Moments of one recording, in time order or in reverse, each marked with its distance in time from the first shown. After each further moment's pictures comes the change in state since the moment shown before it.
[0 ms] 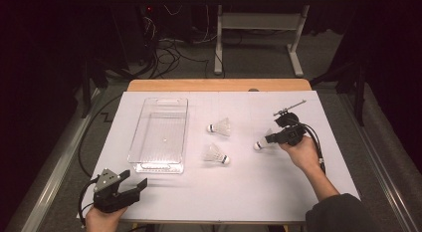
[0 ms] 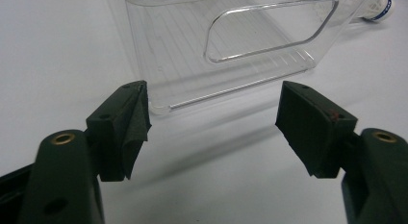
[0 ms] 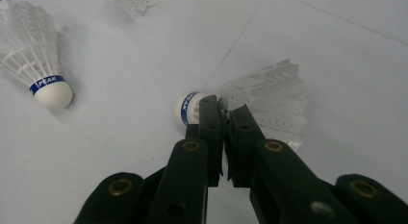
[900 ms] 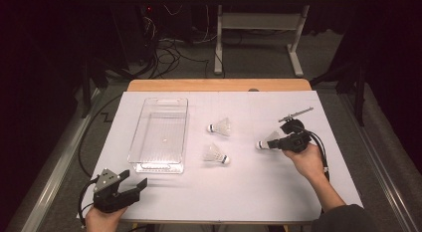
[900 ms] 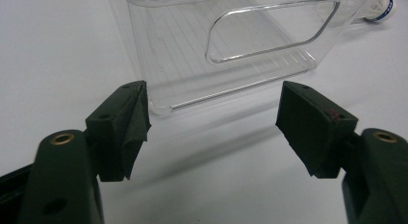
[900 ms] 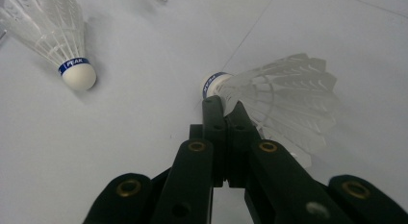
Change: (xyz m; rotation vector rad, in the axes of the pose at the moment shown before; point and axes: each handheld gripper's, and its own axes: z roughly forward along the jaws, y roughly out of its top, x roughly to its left) left arm 0.000 0.000 0.000 -0.001 0.007 0.001; right arm 0.001 -0.021 -0.008 -0.051 0.056 0.000
